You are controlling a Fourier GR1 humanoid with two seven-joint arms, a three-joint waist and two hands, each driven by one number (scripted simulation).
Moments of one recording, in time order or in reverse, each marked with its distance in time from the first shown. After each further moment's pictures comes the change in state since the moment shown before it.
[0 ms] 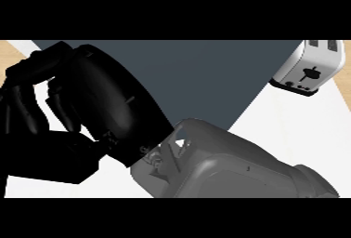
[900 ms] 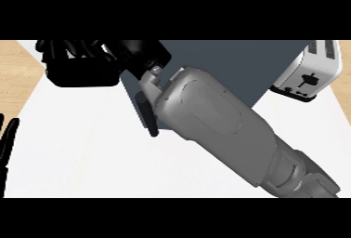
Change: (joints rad) left arm -0.035 -0.039 0.034 0.013 -0.039 -0.015 0.053; right arm -0.118 0.007 -0.142 0.420 -0.078 0.245 -0.344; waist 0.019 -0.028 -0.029
